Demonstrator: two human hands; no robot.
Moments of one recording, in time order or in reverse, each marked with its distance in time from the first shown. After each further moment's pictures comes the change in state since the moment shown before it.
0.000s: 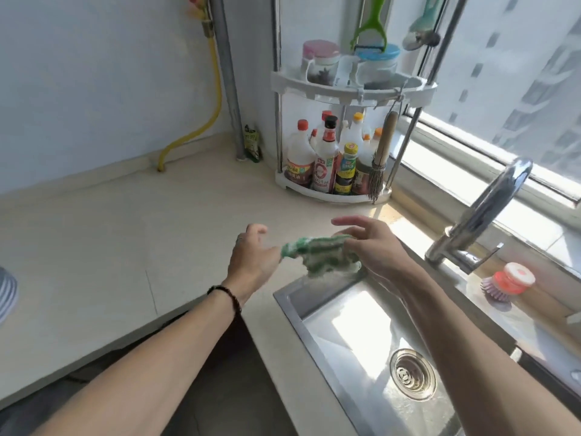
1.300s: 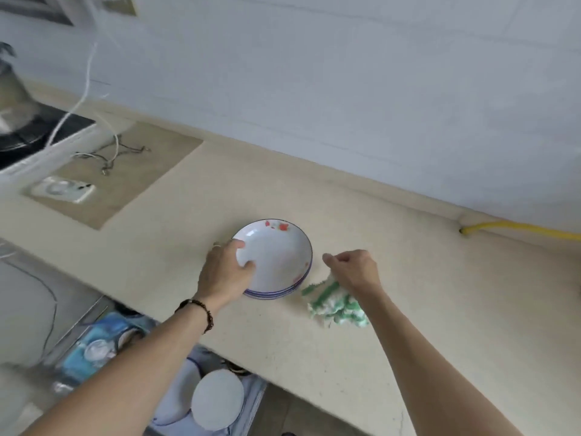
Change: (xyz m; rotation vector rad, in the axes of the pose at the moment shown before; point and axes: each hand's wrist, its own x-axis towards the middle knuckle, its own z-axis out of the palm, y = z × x) left_hand -0.002 -0.355 -0.409 0.059 0.723 -0.608; right_hand 0.184 -0.034 0.593 -0.794 -0.523 -0.205
